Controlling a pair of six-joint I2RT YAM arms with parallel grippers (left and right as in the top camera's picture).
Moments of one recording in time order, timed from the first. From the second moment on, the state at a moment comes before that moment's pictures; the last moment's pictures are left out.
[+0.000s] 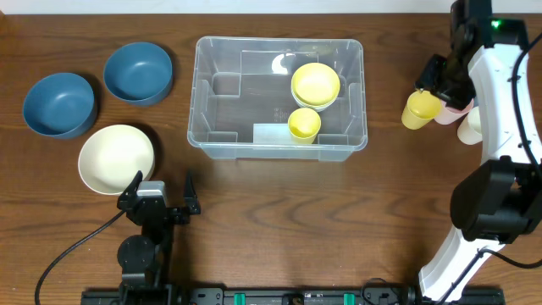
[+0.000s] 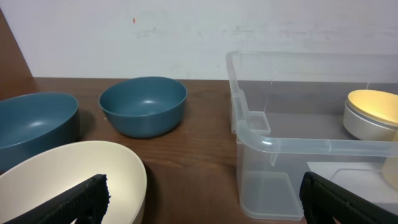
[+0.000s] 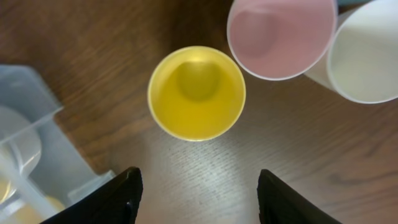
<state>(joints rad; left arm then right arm) 0.00 0.01 0.02 -0.12 0.00 -0.03 -0.09 2.00 1.90 -1.29 0.07 0.52</state>
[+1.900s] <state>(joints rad) 0.00 0.01 0.02 -0.12 0.00 -0.03 0.34 1.51 1.69 -0.98 -0.03 0.38</state>
